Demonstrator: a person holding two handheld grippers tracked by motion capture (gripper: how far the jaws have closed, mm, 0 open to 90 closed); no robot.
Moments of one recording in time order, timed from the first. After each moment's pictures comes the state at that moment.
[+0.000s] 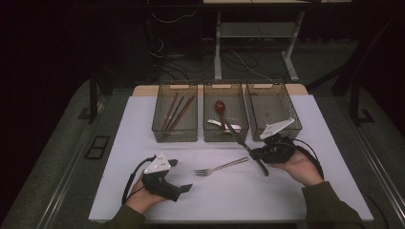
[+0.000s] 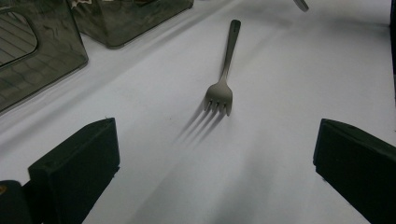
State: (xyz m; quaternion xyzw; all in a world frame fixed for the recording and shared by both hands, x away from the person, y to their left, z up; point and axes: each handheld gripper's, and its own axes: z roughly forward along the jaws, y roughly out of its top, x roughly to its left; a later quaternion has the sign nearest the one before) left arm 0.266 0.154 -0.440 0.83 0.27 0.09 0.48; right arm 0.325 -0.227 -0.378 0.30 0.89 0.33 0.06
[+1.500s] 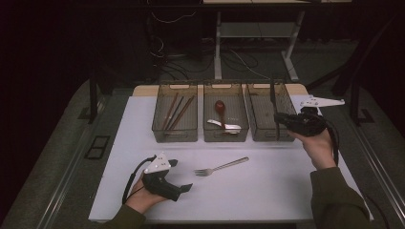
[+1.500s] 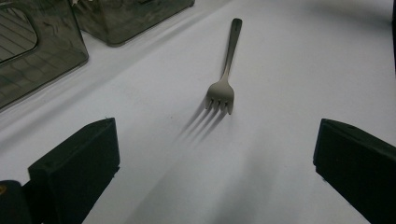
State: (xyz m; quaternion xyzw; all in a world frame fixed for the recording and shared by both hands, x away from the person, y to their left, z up) left arm 0.266 0.154 -0.441 0.83 0.27 0.08 0.48; right arm 0.367 -0.304 -0.346 0.41 0.76 0.48 0.17
